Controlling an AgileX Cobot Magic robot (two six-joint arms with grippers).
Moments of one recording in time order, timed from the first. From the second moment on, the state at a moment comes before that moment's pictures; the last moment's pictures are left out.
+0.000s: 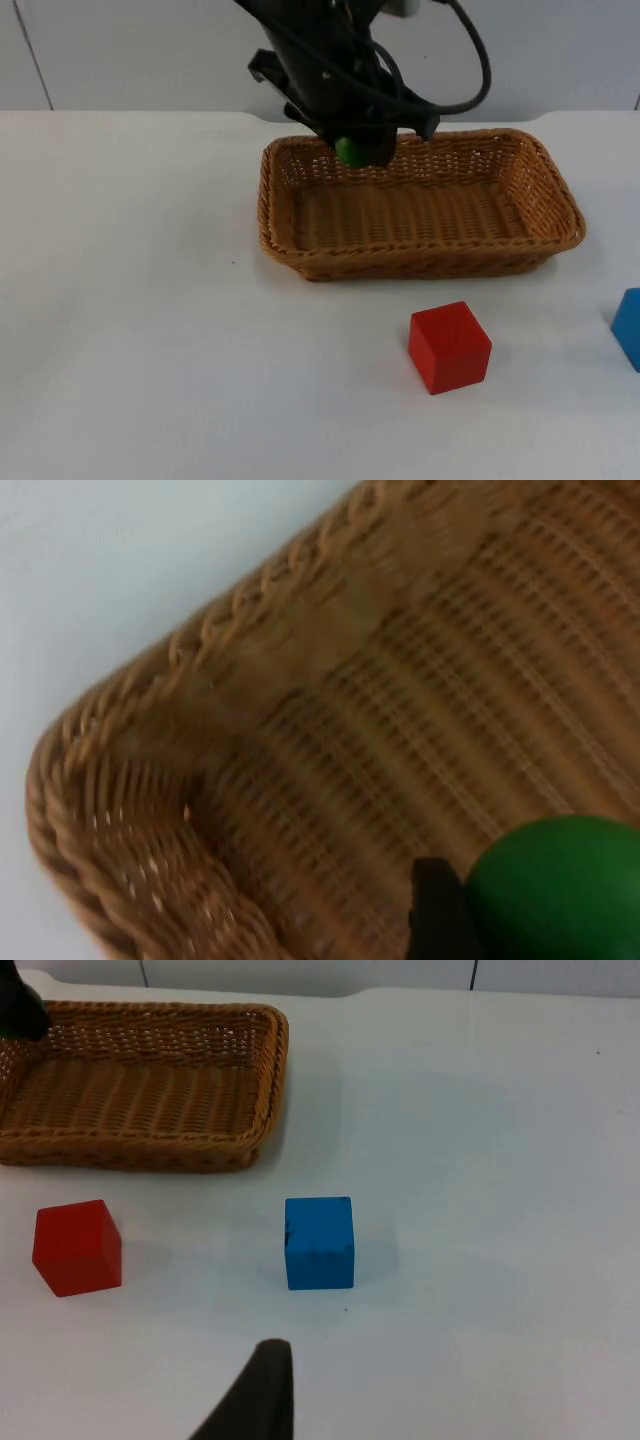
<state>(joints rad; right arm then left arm) 0.15 0.00 -0.52 -0.08 1.08 0.04 -0.56 2.22 -1.77 -0.02 0.69 0.05</state>
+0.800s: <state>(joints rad) 0.15 0.00 -0.52 -0.08 1.08 0.04 -0.54 2.45 -1.94 -0.05 0.70 0.08</state>
